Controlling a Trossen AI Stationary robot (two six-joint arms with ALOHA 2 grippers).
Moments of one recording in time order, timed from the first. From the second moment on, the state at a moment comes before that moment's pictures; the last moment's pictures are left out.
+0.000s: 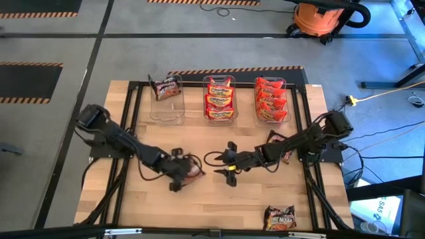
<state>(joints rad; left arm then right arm) -0.46 1.59 0.76 -0.23 -0.24 -0.46 0.32 1.72 0.89 0.30 0.22 0.32</state>
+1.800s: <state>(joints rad) -0.16 1.54 0.59 -0.01 0.15 -0.84 0.33 2.13 1.02 0.58 0.22 0.15</state>
